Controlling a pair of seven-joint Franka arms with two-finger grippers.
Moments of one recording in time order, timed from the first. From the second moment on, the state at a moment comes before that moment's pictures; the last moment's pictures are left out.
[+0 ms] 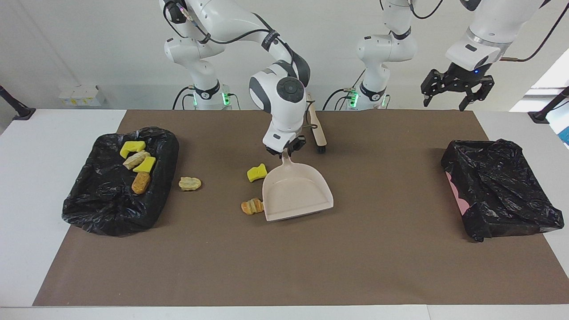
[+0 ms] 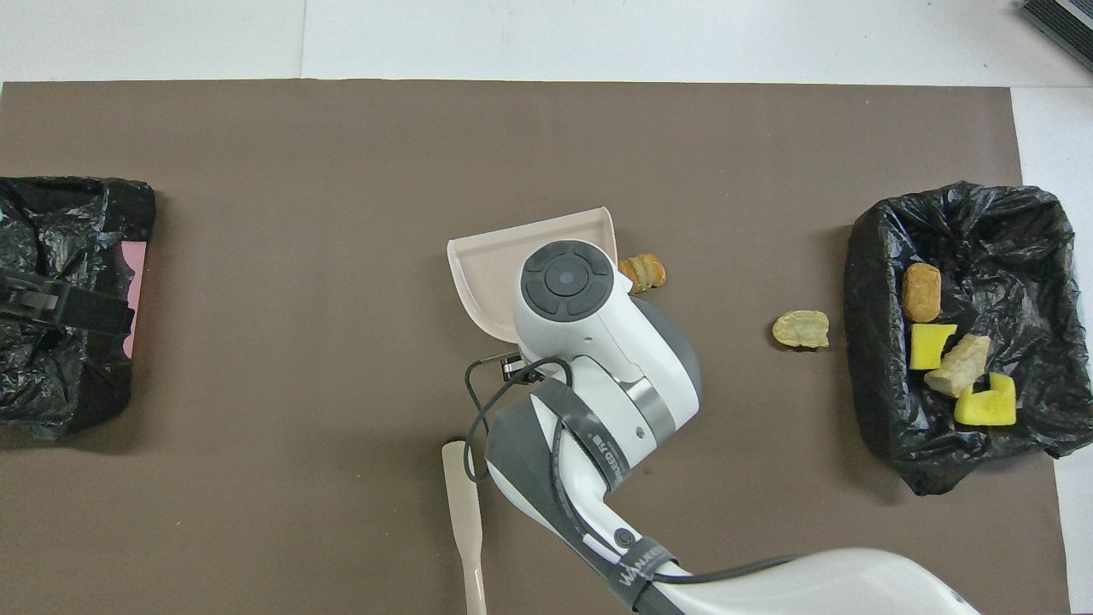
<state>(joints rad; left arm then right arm) -0.06 -0.07 -0.05 -1.55 0.01 1.47 0.14 0.42 0.42 0.24 -1.63 0.01 1.91 0.51</state>
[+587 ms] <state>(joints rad) -0.06 -0.07 -0.05 -1.55 0.01 1.47 0.14 0.44 0.65 0.24 -1.33 0.08 1.88 0.62</state>
